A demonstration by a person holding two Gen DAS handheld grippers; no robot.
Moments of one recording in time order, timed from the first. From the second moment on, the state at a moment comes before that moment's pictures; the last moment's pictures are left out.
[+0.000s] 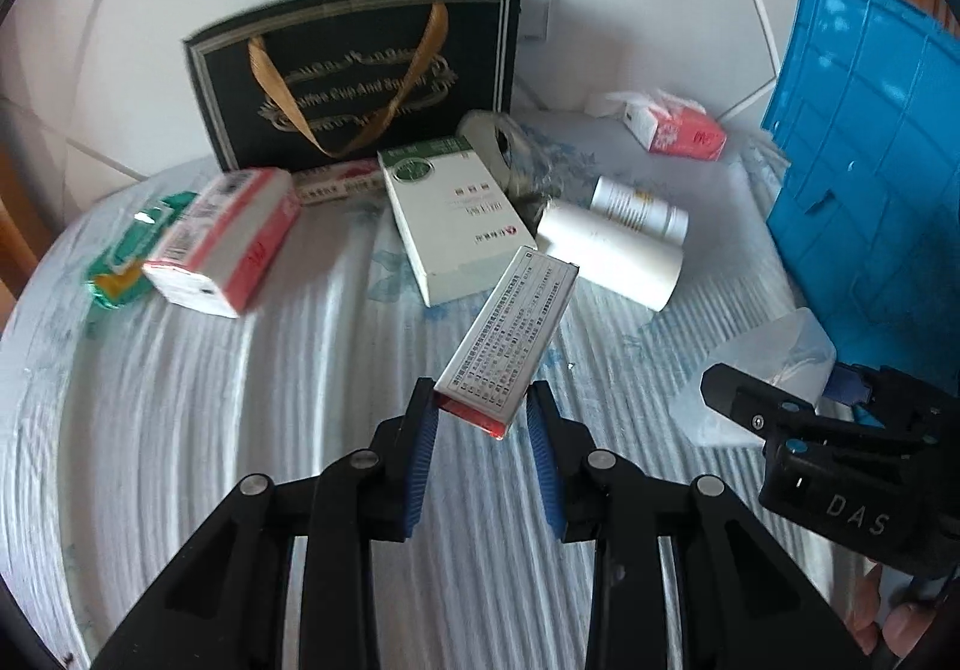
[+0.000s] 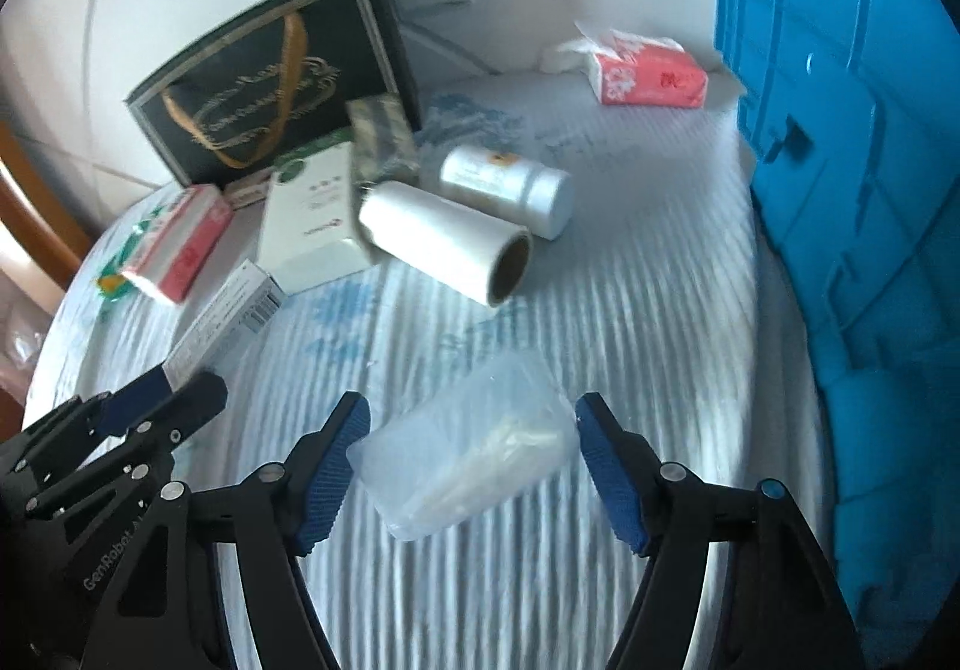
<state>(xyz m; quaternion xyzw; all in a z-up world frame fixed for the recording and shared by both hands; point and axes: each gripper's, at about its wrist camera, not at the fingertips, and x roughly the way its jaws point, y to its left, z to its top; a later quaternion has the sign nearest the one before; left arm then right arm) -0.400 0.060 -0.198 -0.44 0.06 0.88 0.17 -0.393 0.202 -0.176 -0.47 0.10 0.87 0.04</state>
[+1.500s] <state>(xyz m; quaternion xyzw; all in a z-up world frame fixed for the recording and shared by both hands) -0.071 0.258 0.057 -0.25 0.06 0.90 0.37 -0.065 0.361 0.124 -0.25 0.05 0.95 0.16</state>
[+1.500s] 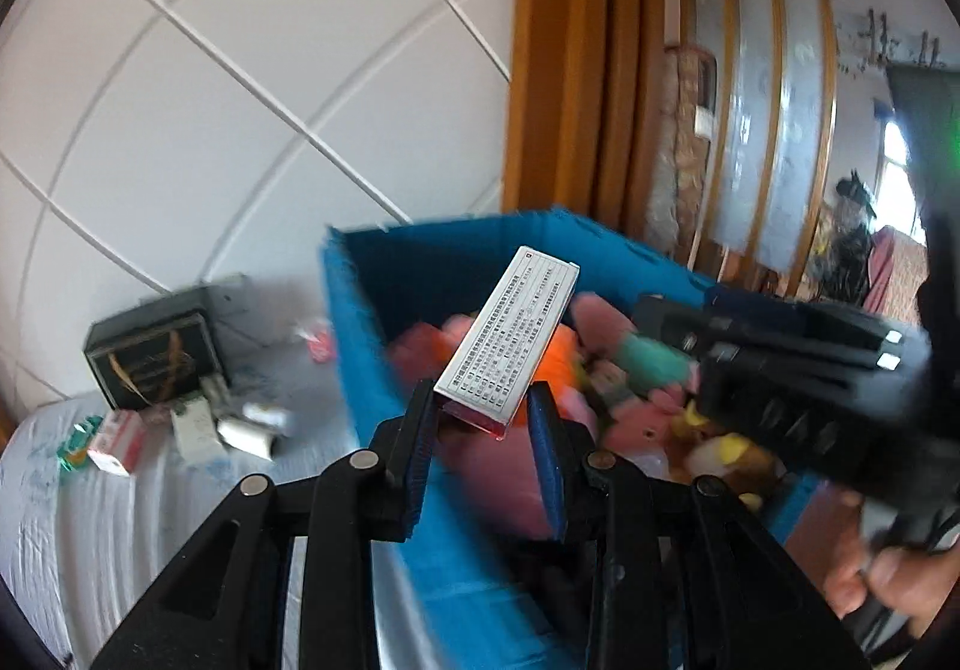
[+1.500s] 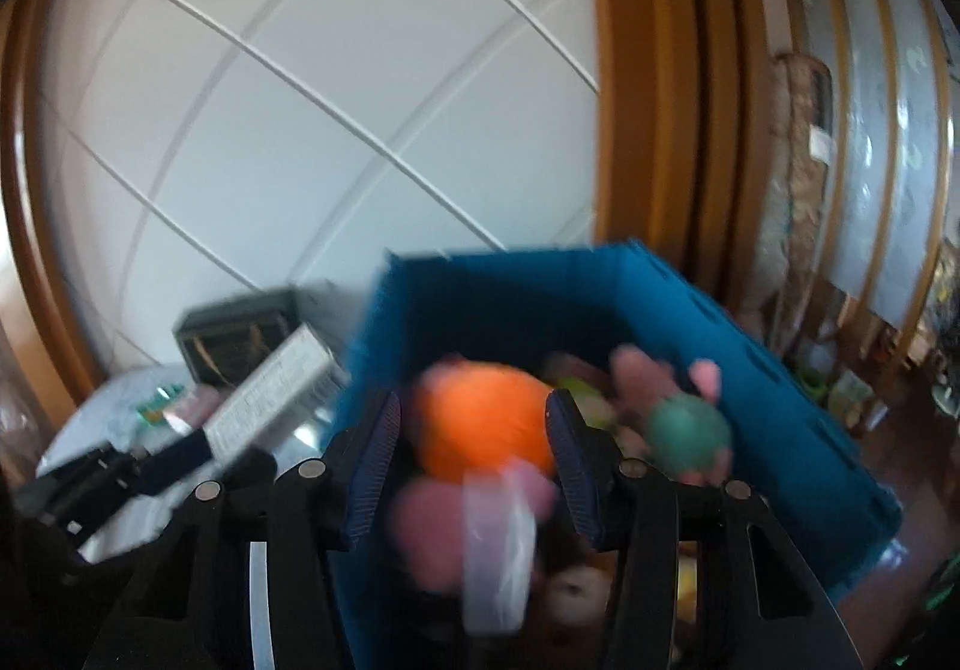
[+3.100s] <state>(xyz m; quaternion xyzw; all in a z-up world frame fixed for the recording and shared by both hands) 0.035 0.261 0.056 -0.30 0.08 0.91 0.26 0.087 0.427 0.091 -0.28 0.05 0.94 0.17</state>
